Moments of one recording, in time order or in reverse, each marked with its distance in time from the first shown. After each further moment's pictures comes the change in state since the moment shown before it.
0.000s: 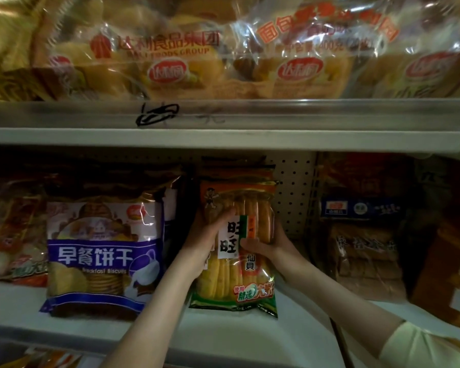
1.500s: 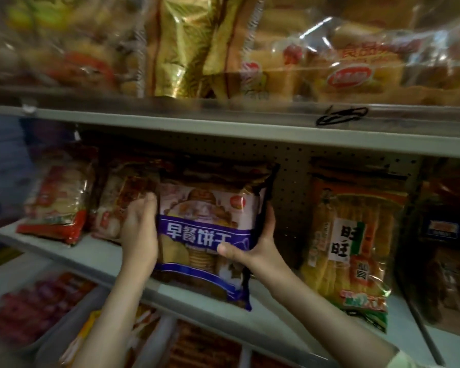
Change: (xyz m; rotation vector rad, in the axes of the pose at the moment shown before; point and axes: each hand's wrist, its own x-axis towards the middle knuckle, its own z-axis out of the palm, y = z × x) left_hand -0.061 0.012 -0.206 0.008 0.644 0.402; right_hand 0.011 0.004 0.167 -0.205 -0.100 -0.195
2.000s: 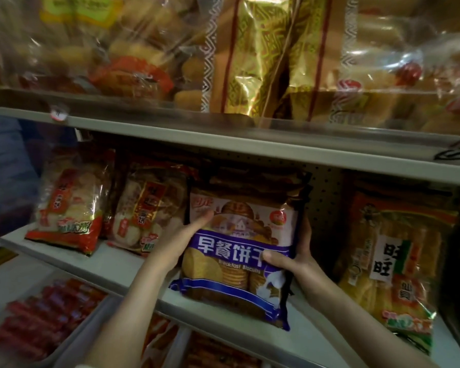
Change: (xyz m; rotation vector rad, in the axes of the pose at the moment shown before) left_hand 0.055 -0.016 -0.005 0.046 -0.519 -0.240; right_hand 0.017 0.004 -0.002 0.194 0.004 0.145
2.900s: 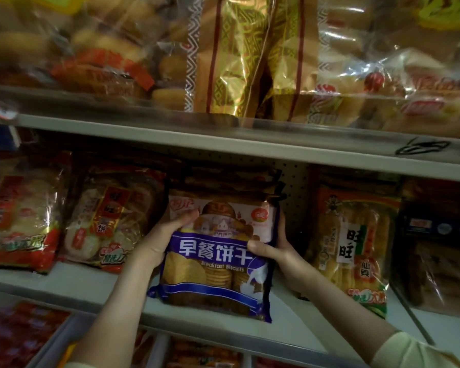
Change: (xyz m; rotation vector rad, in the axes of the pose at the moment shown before) left_hand 0.021 0.002 0.007 -0.203 -0.239 -0.108; right_hand 0.003 -0.007 -0.005 0.017 -0.014 0.058
